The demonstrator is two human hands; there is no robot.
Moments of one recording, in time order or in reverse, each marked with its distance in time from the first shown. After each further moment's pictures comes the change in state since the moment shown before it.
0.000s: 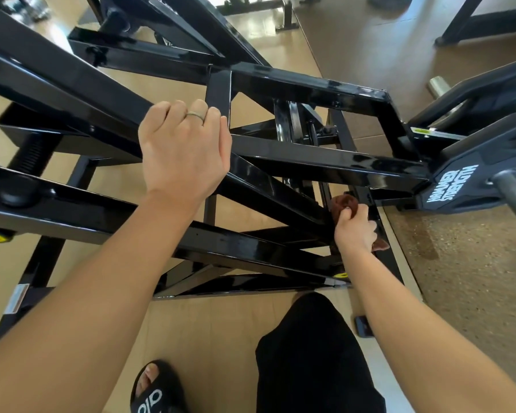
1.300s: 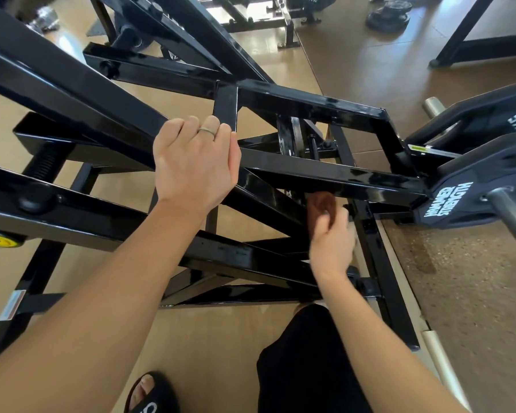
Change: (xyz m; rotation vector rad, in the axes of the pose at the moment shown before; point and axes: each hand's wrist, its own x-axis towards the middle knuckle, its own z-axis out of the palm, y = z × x) left_hand -0.004 0.000 0.003 -0.018 0.127 0.048; right_hand -0.072 -0.033 0.001 0.155 0.106 -0.328
